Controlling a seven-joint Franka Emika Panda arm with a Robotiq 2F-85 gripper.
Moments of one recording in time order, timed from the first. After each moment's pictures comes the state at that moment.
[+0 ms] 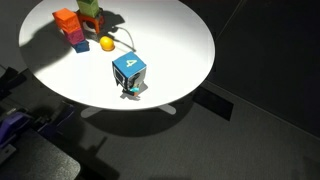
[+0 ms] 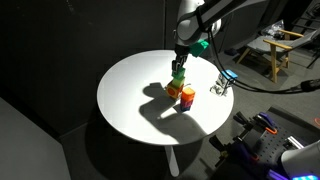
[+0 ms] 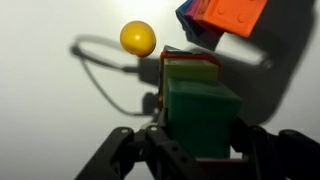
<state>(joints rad) 0.01 0.44 0.05 -1.93 0.03 2.39 -0.26</state>
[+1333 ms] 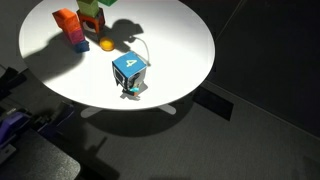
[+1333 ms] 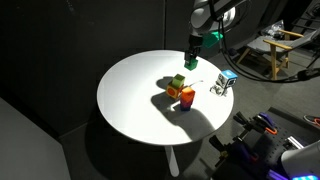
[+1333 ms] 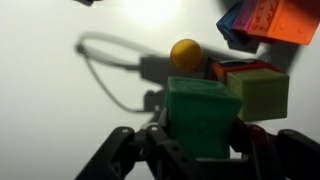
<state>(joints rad) -0.09 0.40 0.00 -1.92 0.03 2.34 -0.24</state>
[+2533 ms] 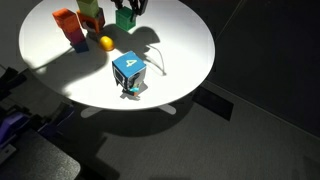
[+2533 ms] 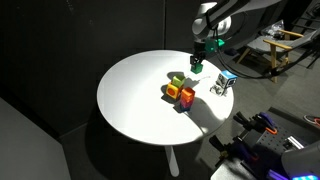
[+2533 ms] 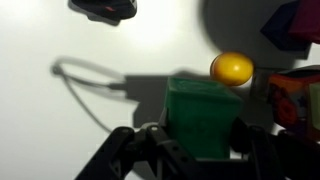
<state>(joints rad) -0.20 0.62 -0.01 -1.73 0.03 2.25 -0.26</state>
